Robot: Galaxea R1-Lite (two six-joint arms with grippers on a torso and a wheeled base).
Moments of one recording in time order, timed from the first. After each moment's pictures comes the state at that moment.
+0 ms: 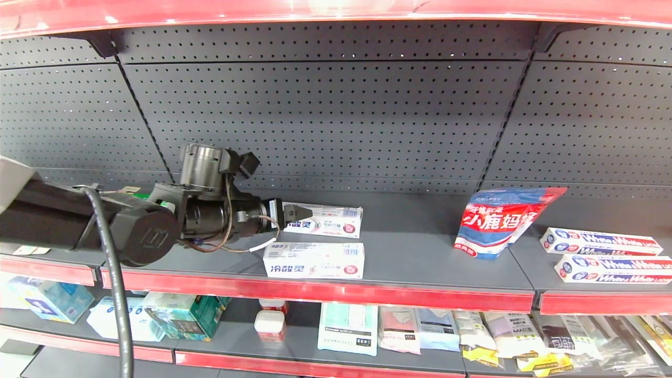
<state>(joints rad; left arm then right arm) -0.40 1.88 -1.02 -0.34 -0.24 -0.38 0.00 0.00 0.00 0.00 0.01 0.00</state>
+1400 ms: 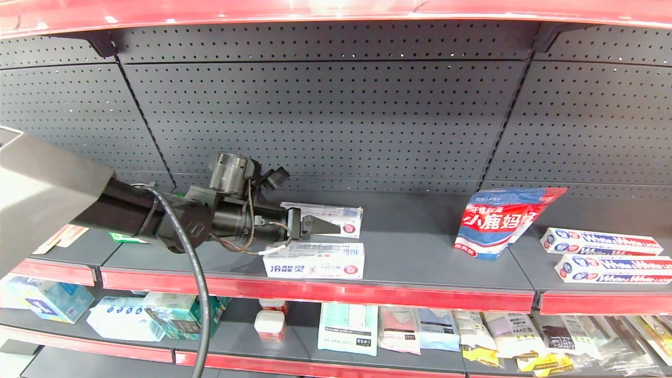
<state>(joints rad) -0.39 2.04 -1.14 -0.29 -0.68 -0.38 0.00 0.00 0.00 0.00 0.01 0.00</state>
